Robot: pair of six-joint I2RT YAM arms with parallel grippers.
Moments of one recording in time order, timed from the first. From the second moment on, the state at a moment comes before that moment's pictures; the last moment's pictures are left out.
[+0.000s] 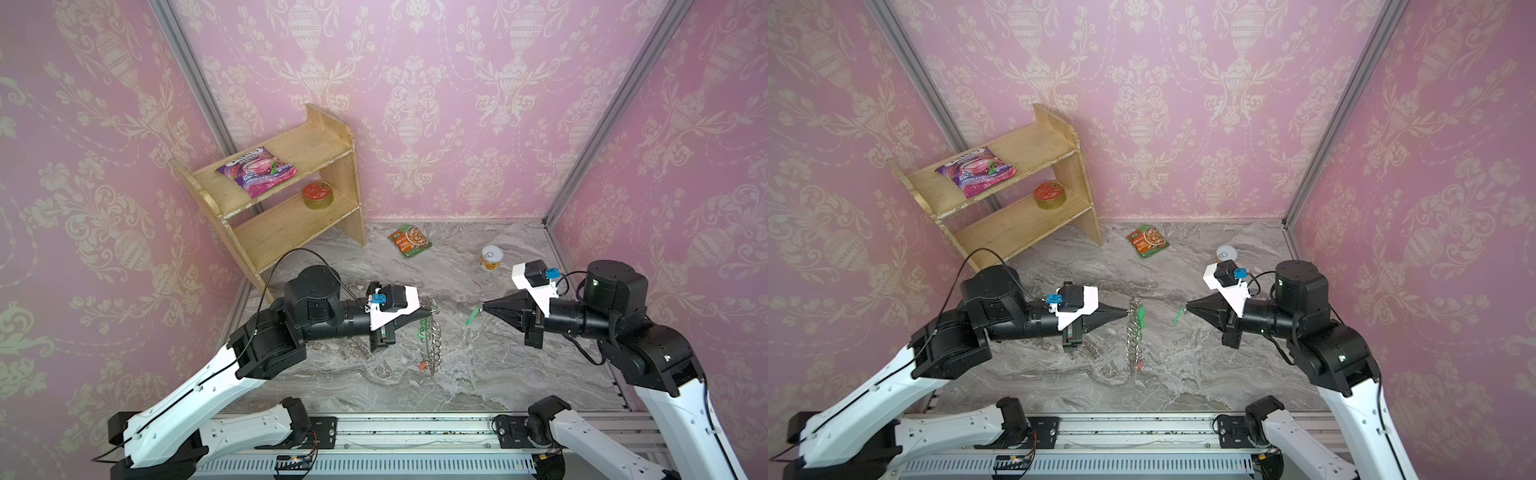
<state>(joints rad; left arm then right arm) -0.98 1.00 1.38 -0.56 0.41 0.32 0.35 0.82 1.35 -0.94 -0.81 -0.27</state>
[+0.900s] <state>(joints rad) -1.08 1.15 1.55 -0.65 0.40 0.53 0.56 0.82 1.45 -0.94 -0.80 -0.36</state>
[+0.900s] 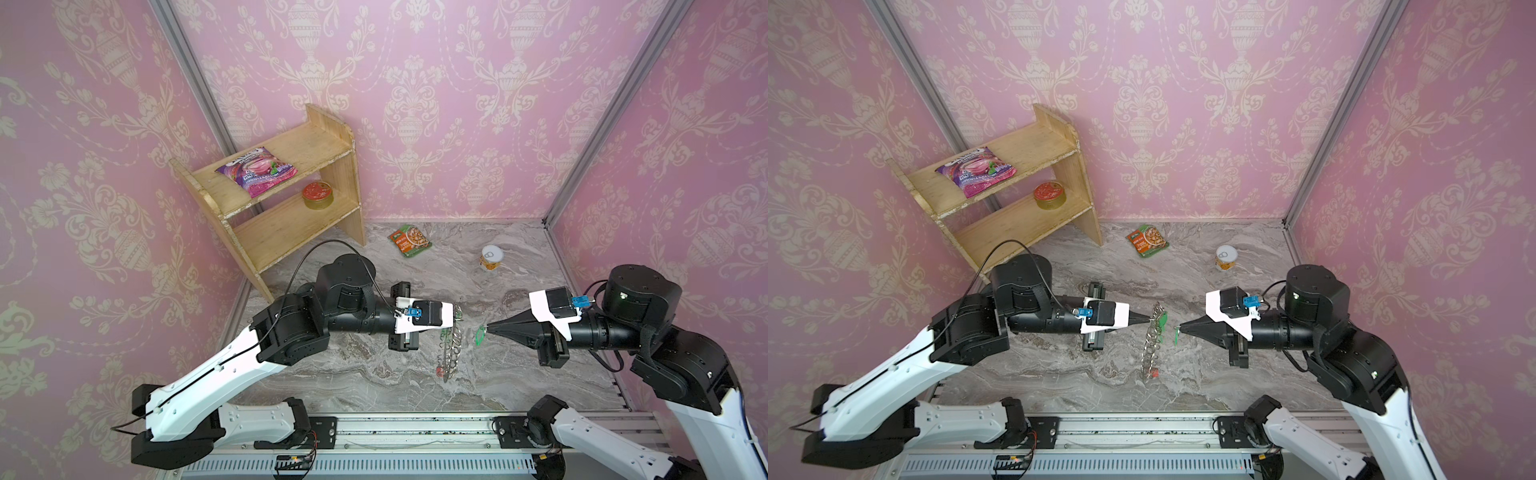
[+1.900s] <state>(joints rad) -1.09 1.13 1.45 -0.41 0.32 0.38 0.74 0.74 1.30 -0.66 -0.53 -0.21</state>
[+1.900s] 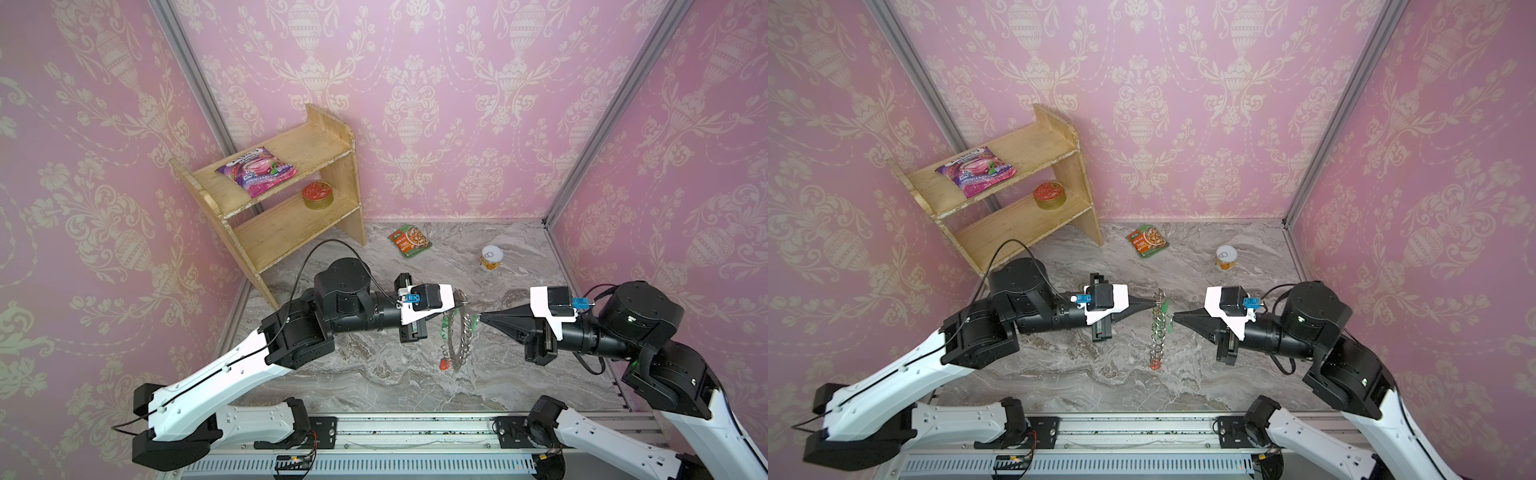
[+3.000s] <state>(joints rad) -1.10 1.13 1.44 -0.40 0.32 0.37 0.76 0.75 1.30 -0.64 -0.45 -0.21</state>
